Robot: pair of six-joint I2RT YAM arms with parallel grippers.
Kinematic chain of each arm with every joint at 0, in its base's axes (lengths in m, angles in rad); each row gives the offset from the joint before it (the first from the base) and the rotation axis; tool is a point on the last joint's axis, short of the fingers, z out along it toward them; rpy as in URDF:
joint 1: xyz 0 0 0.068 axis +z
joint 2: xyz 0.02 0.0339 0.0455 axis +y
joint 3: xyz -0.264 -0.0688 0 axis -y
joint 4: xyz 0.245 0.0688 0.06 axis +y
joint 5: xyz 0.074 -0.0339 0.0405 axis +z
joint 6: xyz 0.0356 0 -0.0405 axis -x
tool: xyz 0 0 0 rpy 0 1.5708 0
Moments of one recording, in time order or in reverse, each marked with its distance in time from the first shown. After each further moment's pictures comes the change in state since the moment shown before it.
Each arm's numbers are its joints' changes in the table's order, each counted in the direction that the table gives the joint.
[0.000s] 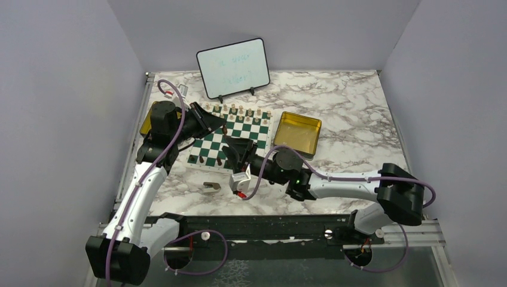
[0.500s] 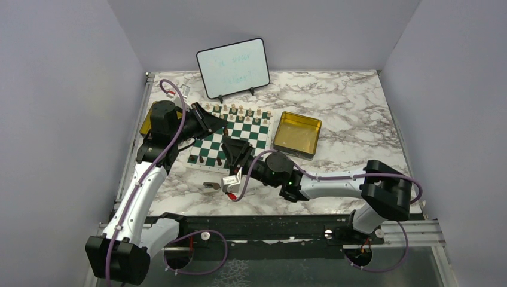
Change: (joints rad) left arm 0.000 0.001 0.002 0.005 -0.058 -0.003; right arm 0.021 0.104 0.016 -0.038 -0.121 0.166
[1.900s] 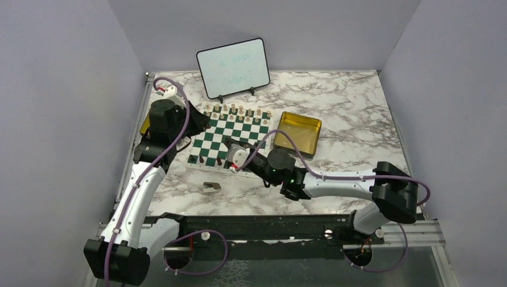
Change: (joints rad) left arm 0.000 -0.005 0.057 0.130 0.354 -0.295; right arm 0.011 -0.048 0.039 0.068 -0.174 -0.635
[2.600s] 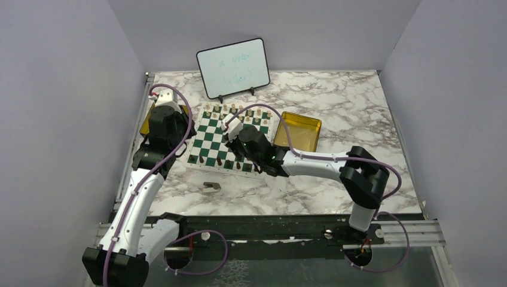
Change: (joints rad) left arm -0.007 -0.060 -0.044 0.044 0.309 -0.171; right arm -0.139 0.242 0.308 0.496 -0.047 -0.660
